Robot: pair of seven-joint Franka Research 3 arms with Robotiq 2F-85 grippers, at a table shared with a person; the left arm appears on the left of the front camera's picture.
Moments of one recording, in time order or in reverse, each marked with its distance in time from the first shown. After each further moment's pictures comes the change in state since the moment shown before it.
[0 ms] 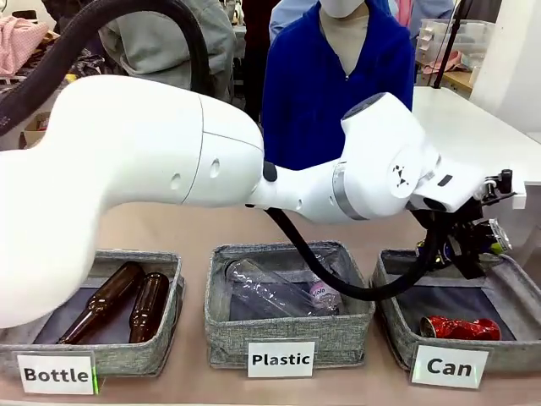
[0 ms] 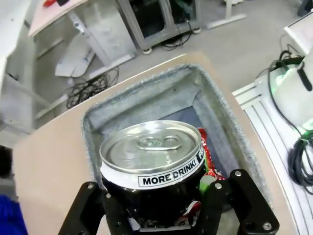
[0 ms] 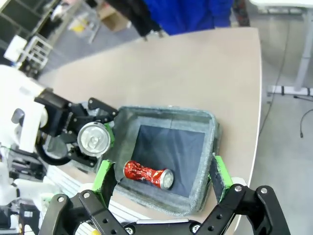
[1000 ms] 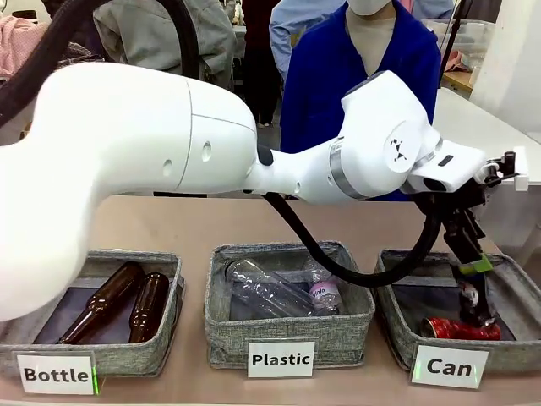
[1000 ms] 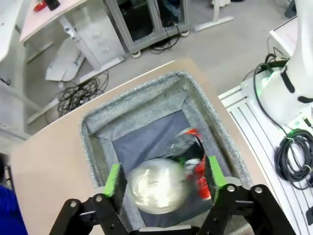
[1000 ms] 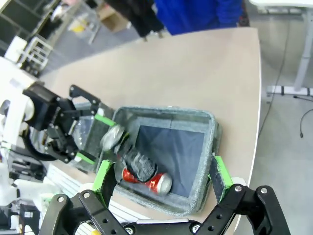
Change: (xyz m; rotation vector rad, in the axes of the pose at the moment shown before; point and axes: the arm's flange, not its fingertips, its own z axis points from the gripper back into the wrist) left arm 0.013 0.006 0.025 -0.055 -0.009 0.003; right arm 0.000 -0.001 0.001 -0.001 -0.002 -0.002
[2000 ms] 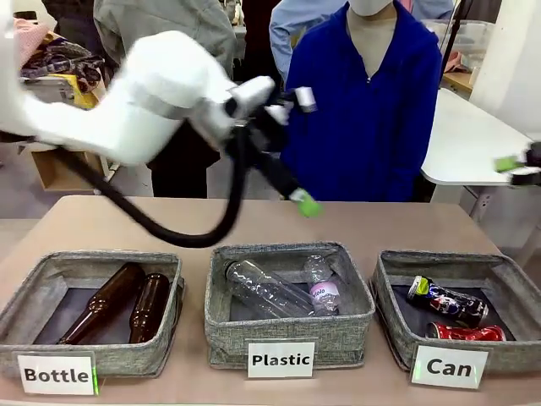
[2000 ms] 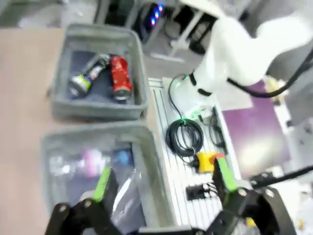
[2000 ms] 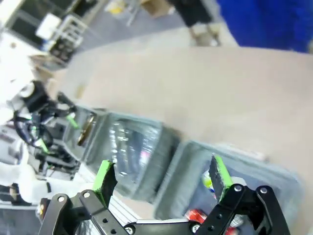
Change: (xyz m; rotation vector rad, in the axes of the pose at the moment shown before) left arm -0.186 -0.081 0.259 -0.218 -0.182 0.609; right arm 0.074 0.112 -0.139 0.224 0.104 0.036
